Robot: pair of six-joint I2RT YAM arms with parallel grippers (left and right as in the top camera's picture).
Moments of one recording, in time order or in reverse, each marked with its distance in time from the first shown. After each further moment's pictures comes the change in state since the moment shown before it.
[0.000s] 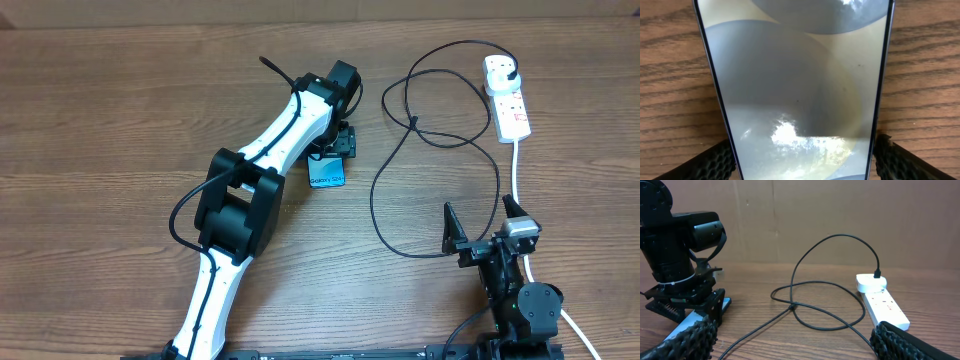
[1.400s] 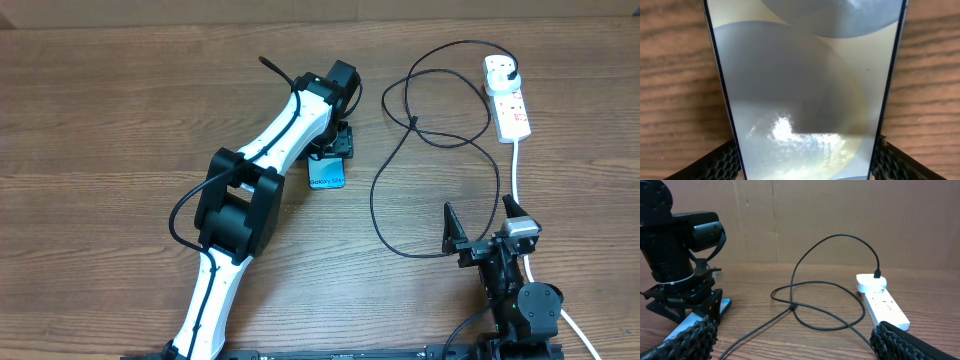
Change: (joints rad) left arm 0.000 0.000 0.009 -0.026 0.007 -0.004; right arm 0.000 0.000 0.000 0.000 0.000 0.000
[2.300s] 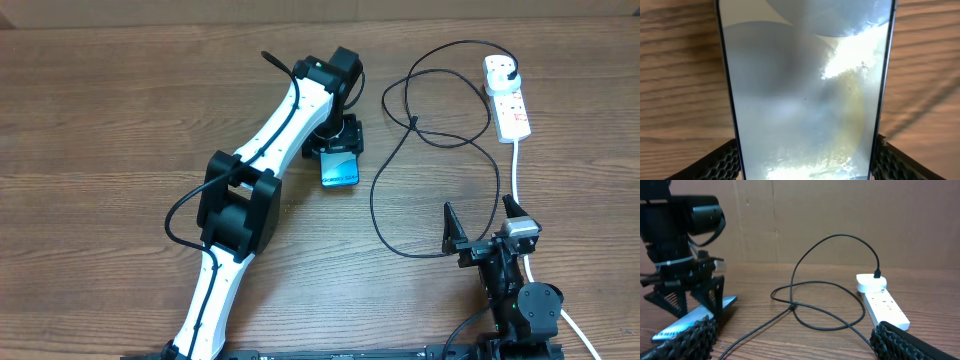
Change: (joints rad) left arm 0.006 0.023 0.190 -0.182 0.202 0.000; right arm 0.000 0.000 0.000 0.000 0.000 0.000
